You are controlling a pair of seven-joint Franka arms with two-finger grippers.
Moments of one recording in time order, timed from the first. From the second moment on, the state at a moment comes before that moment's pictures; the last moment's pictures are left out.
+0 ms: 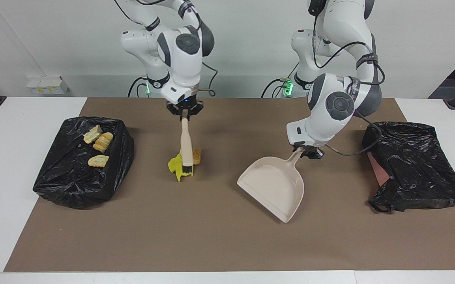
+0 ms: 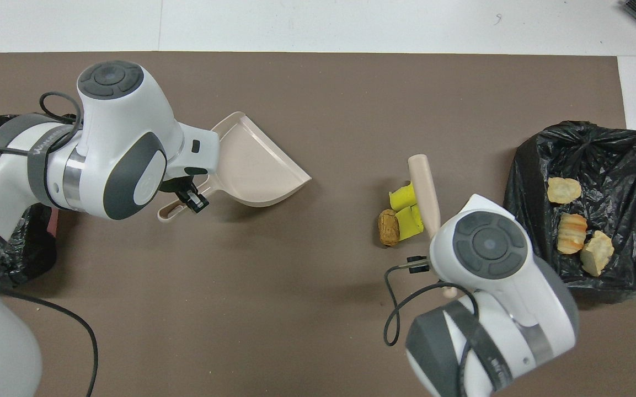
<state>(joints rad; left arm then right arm) -0.31 0.30 -0.05 -1.68 -0.02 1.71 0.59 0.03 -0.11 0.32 -2.18 -0.15 1.93 0.27</state>
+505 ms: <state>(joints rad) -0.40 0.18 -0.06 -1.87 0.01 1.76 0.78 -0.04 -0.05 0.34 -2.27 -0.18 2.01 0.24</state>
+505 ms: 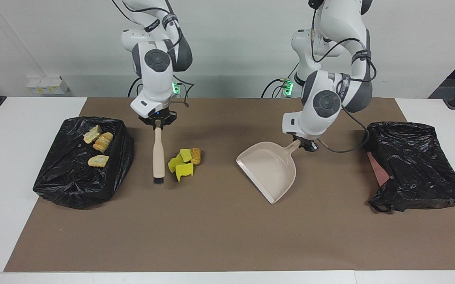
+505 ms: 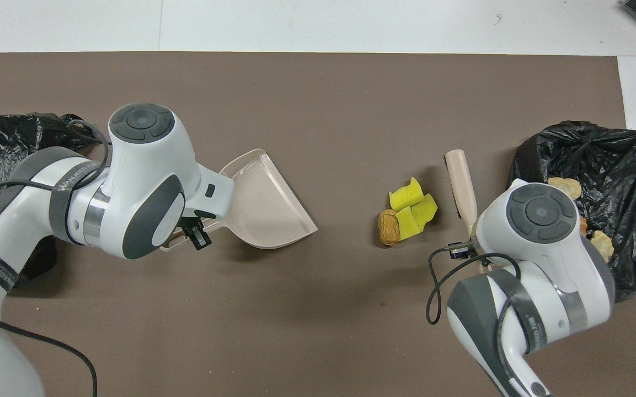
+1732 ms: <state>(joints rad) -0.55 0.12 -0.07 -2.05 0.07 1.98 0.78 0.17 0.02 0.34 -2.22 0.41 2.05 0.05</state>
